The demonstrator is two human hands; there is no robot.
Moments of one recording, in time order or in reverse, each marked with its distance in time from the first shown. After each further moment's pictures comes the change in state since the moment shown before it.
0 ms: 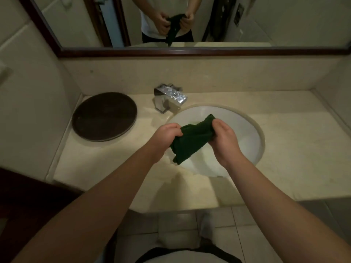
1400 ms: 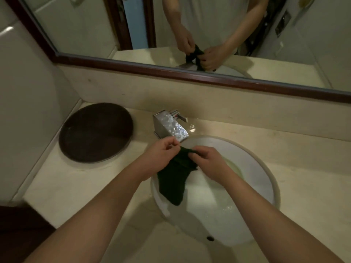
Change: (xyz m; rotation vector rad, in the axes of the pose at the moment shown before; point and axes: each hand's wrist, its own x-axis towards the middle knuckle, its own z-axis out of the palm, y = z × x) left_hand 0.104 0.042 -0.006 0.108 0.132 -0.025; right_hand 0.167 0.001 -0.004 -0.734 -0.571 -0.099
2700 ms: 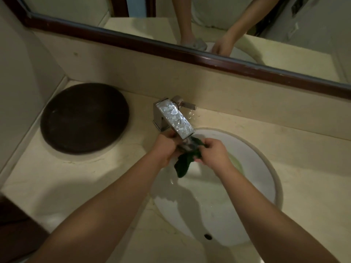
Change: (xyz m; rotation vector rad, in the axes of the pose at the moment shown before) left_hand 0.091 -0.053 0.022 -0.727 0.154 -0.221; right_hand 0.048 0.019 0.016 0.202 0.223 0.523
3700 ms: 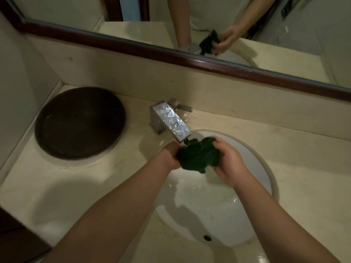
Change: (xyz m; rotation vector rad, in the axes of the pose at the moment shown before) left_hand 0.018 -0.020 0.011 -0.235 -0.077 -0.581; right_hand -0.034 -0.006 -0.035 0.644 -0.256 -0.057
